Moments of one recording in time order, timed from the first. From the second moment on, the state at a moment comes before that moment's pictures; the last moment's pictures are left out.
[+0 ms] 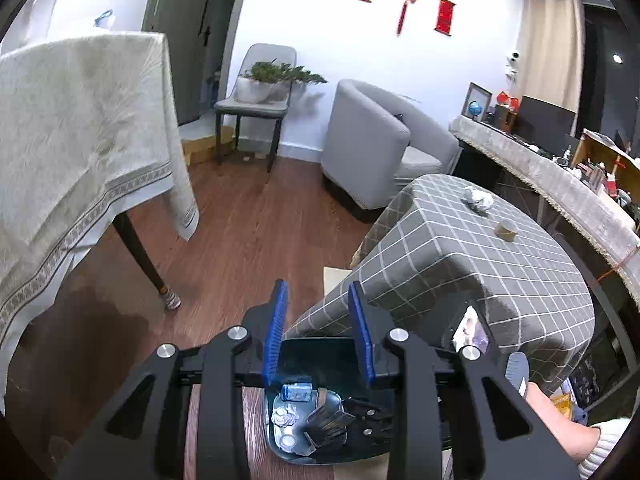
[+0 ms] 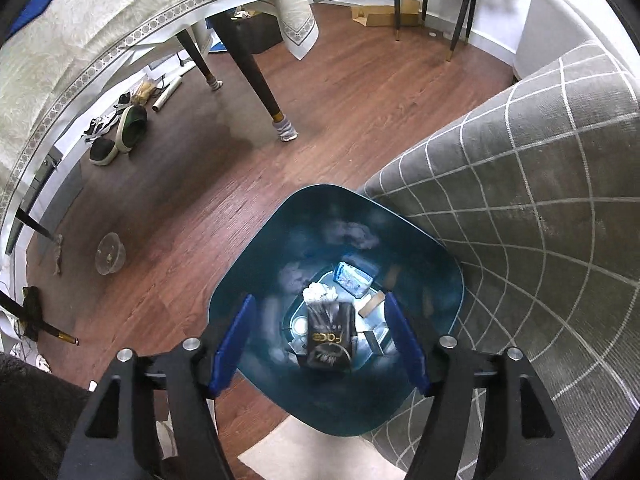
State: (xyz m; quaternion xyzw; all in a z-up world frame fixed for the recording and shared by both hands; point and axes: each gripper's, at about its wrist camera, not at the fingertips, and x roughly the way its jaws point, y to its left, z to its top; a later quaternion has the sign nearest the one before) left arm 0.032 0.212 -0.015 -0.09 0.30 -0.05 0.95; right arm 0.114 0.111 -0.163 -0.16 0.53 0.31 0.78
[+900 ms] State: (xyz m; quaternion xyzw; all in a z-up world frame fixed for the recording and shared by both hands) left arm 0.062 0.170 0.013 -0.08 0.25 -0.06 0.96; right arm 0.127 0.055 -0.045 -0.10 0.38 0.33 0.86
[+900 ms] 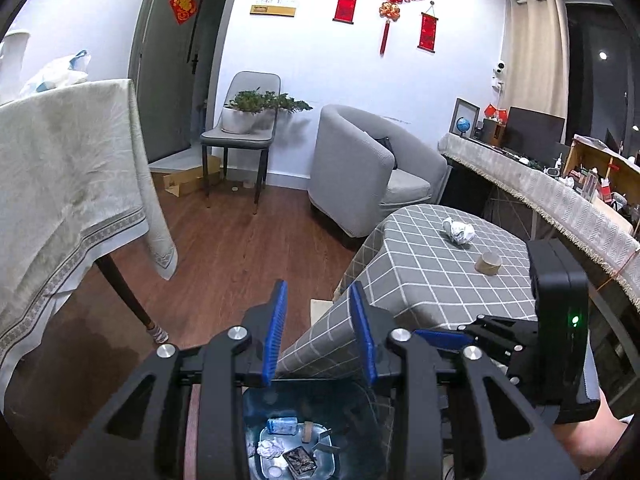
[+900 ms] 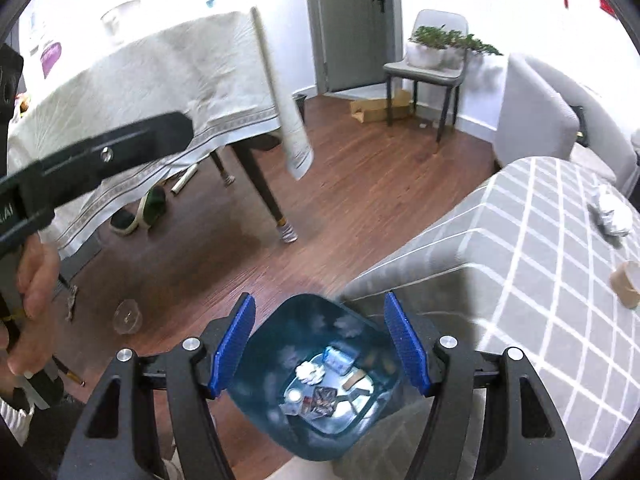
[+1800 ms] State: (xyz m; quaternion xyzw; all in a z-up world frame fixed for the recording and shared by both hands) left arm 0.175 0.076 0.024 -0.07 0.28 -0.10 0.95; right arm 0.235 -0.113 -0.013 -0.07 0.37 0.15 0.91
